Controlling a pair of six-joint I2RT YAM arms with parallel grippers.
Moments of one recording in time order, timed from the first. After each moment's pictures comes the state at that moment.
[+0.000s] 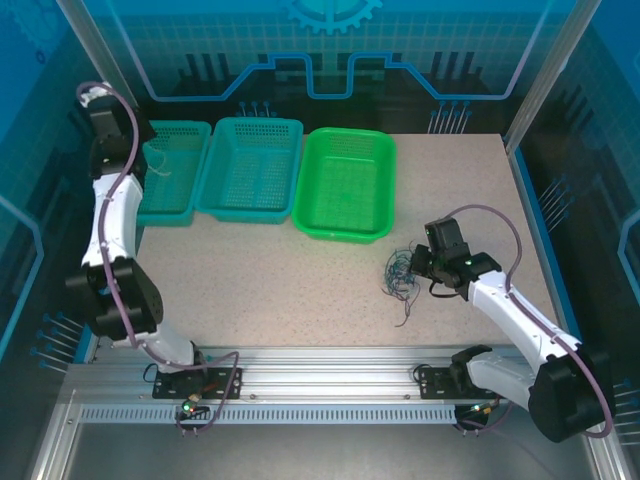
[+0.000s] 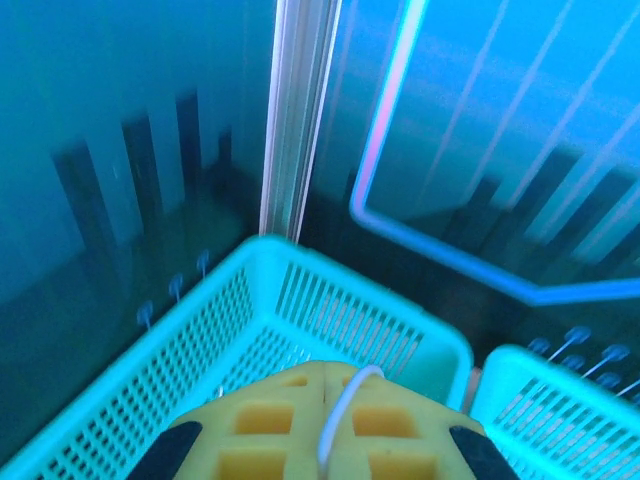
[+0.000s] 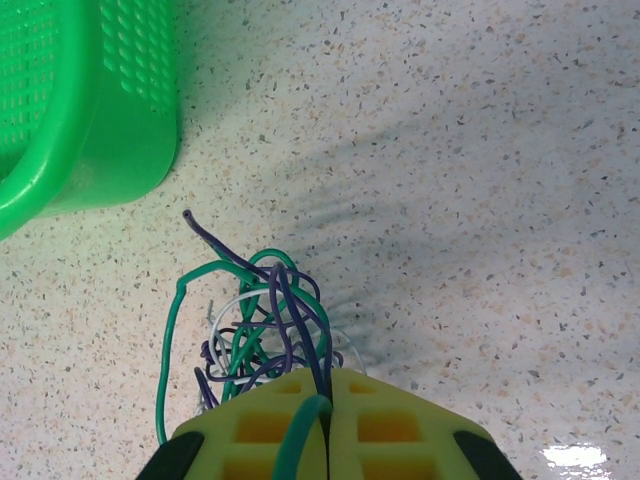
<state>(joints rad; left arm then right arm) 0.31 1.67 1.56 -0.24 -0.17 -0.25 0.32 1.08 0.70 -0.59 0.07 0.62</state>
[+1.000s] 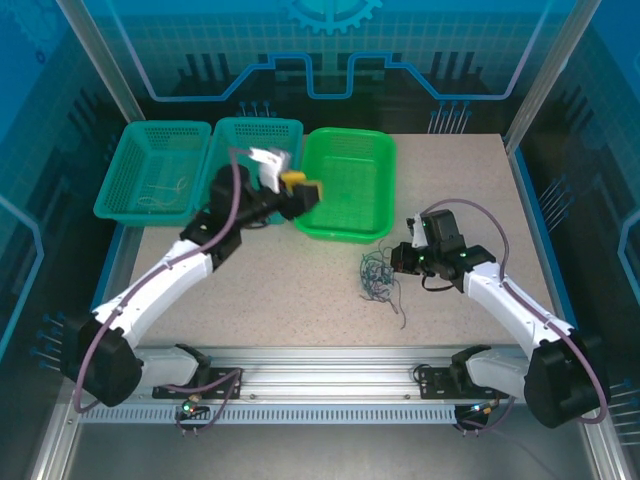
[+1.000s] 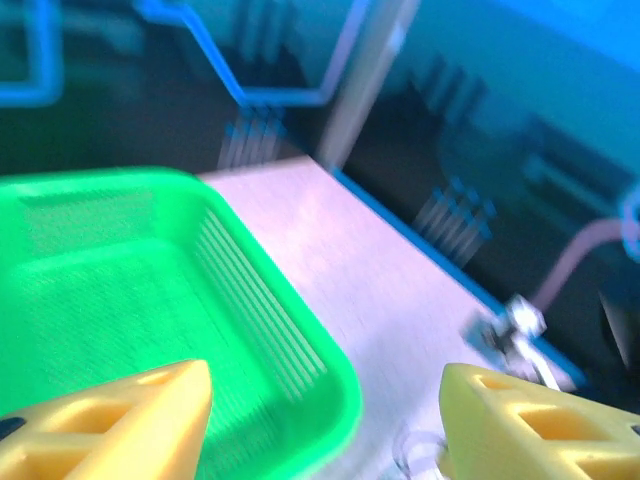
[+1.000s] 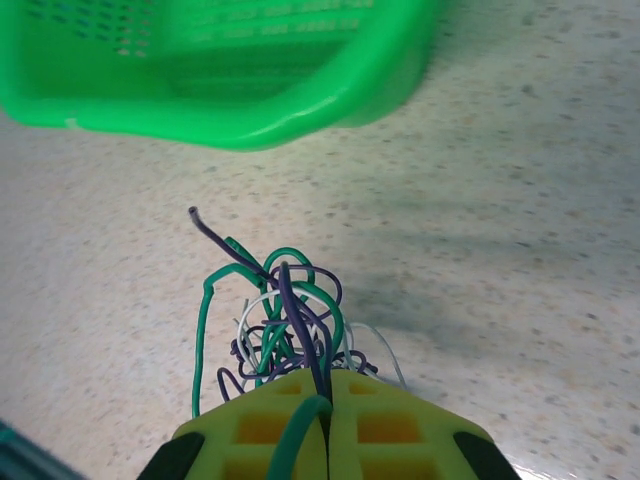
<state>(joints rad) -0.49 1.28 1.01 0.06 0.37 -0.29 0.32 1.15 0.74 -0.50 -0.32 0.47</state>
